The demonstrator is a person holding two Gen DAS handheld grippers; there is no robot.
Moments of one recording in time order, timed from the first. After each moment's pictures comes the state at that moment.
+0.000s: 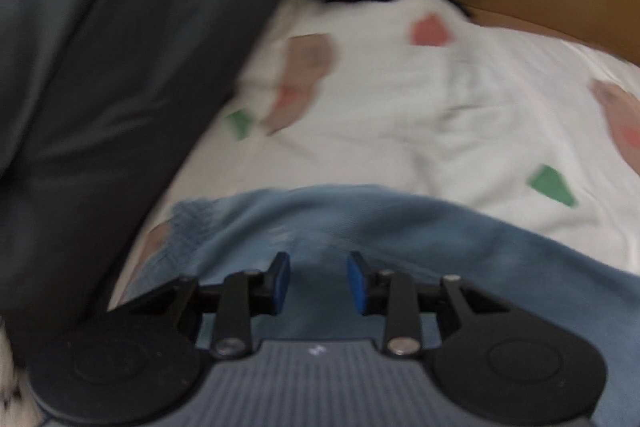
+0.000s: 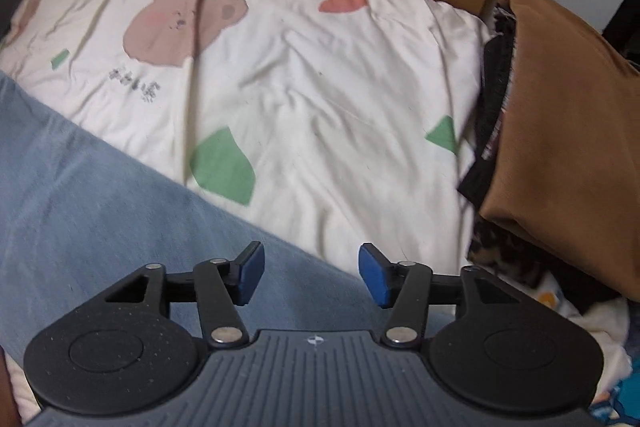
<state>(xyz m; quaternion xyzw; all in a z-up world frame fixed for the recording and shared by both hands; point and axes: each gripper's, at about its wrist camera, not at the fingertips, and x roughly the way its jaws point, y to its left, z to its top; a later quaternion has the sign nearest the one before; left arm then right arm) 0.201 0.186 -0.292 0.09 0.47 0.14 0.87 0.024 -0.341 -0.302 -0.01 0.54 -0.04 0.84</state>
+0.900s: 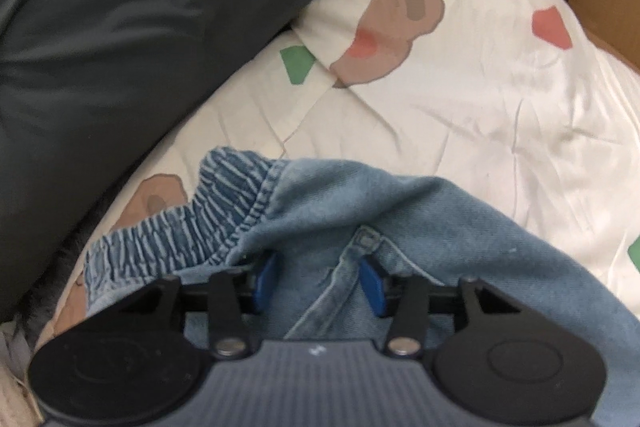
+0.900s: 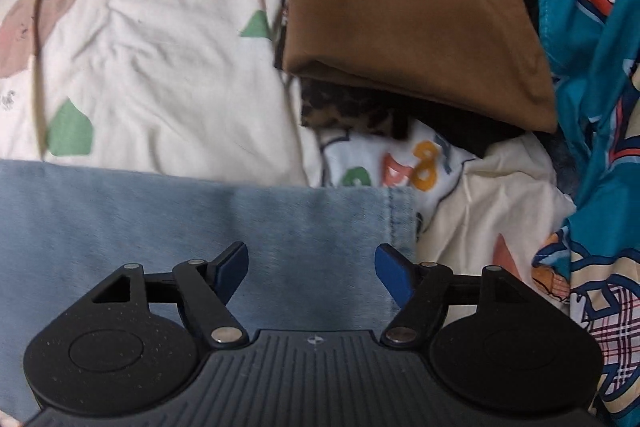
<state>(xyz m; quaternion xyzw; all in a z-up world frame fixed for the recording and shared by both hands) 0.251 0.244 -0.345 -0.01 0.52 0.20 0.83 -0.029 -0.399 -0.322 0.06 0.58 -0.24 0.78</state>
